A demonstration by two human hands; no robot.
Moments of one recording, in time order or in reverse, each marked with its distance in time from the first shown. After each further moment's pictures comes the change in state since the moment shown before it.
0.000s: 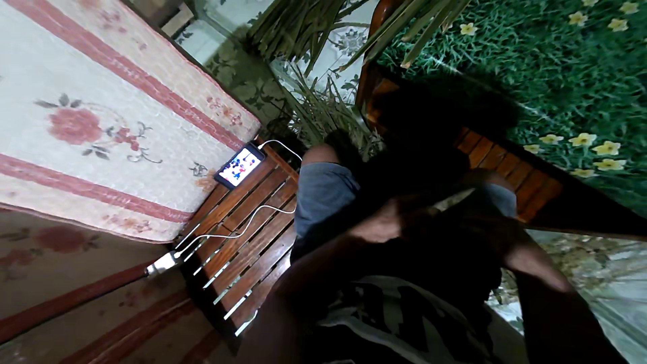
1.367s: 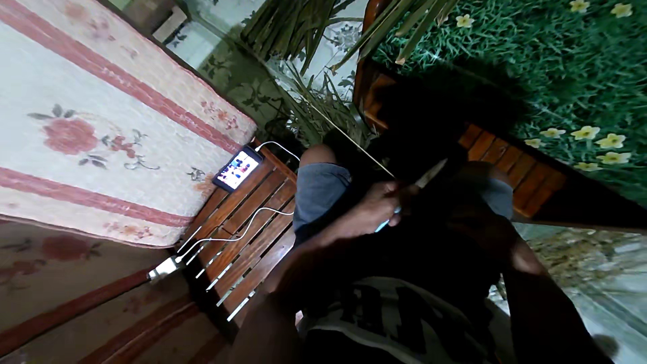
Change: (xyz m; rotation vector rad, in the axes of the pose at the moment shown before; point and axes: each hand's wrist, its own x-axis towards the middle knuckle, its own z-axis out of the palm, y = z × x) left_hand 0.002 0.016 -0.023 -0.225 0.199 -0.015; right_hand 0.006 0.000 0.017 0.123 0.082 -0.065
